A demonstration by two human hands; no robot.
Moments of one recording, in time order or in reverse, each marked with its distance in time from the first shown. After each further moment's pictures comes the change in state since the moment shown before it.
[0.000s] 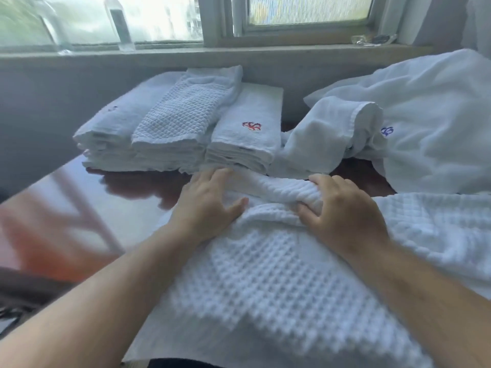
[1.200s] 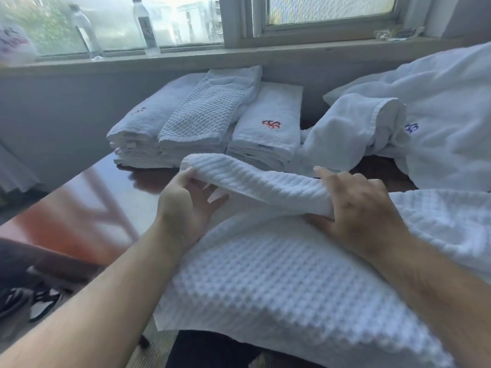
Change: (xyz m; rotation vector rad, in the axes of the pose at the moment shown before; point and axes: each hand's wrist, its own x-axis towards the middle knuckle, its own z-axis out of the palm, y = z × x) left_hand -0.023 -0.018 -0.035 -1.764 0.166 -0.549; right_hand -0.004 -0.005 -0.009 -0.056 -0.084 -0.174
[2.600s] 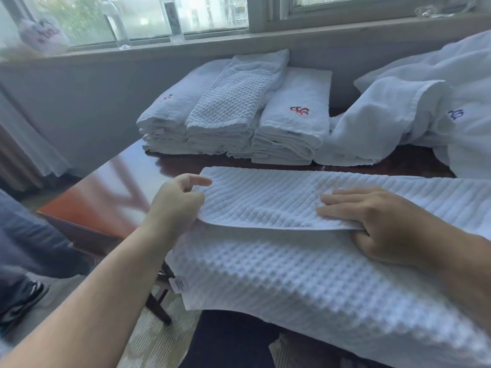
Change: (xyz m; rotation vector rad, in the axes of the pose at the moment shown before) left_hand -0.041 0.035 -0.053 1.085 0.231 0.118; right_hand -0.004 -0.005 -0.010 0.300 -0.319 -0.348
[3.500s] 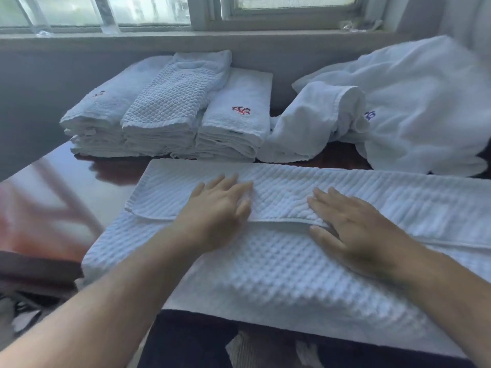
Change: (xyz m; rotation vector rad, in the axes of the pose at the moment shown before) left_hand -0.021 0.042 0.107 0.753 -0.431 0.579; right_hand -0.064 -0.006 -0.015 -0.081 -0.207 0.493
